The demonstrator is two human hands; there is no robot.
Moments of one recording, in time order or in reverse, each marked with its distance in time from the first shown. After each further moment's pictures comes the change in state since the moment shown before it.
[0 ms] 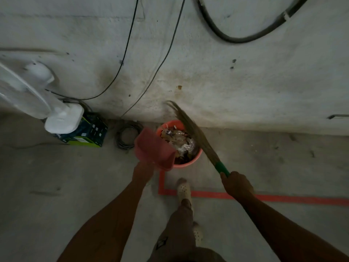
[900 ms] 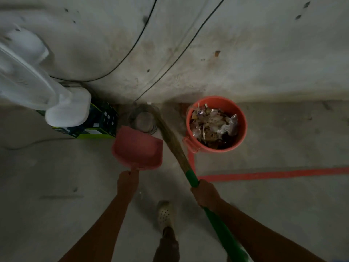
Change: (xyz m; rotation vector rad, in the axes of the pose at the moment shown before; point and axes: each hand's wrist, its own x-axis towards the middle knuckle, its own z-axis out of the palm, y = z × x) left_hand 0.229 -0.236 -0.184 -0.003 0.061 -0.069; right_hand -0.058 -0.282 0.284 0.315 -0.418 0.048
